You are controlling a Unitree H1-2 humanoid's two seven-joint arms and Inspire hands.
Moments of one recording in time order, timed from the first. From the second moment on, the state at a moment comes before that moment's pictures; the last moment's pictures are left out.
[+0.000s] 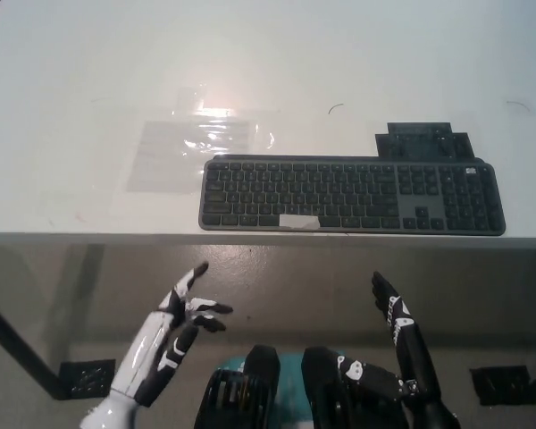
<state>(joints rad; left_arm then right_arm) -0.01 0.18 -0.17 -0.13 0.19 -0.36 -0.06 -0.06 0.04 0.14 0.32 -0.15 -0.39 -0.09</state>
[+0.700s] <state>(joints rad) -0.33 0.18 -0.23 -0.14 0.53 -0.29 -0.11 -0.06 0.03 0.14 0.32 -0.17 -0.41 -0.09</state>
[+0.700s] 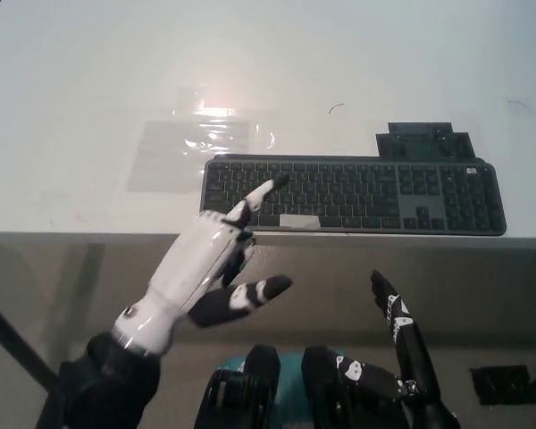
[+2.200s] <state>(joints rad) -0.52 0.14 -0.34 0.49 0.68 -0.17 -0.04 -0.06 0.03 0.14 0.32 -0.17 -0.42 -0.09</state>
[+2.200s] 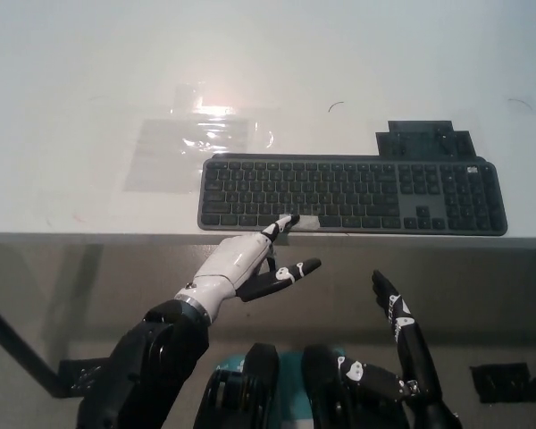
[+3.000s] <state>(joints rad) -0.47 0.13 -0.42 0.48 0.68 -0.25 0.09 -0.06 0.03 0.14 0.32 -0.18 -0.42 -0.09</state>
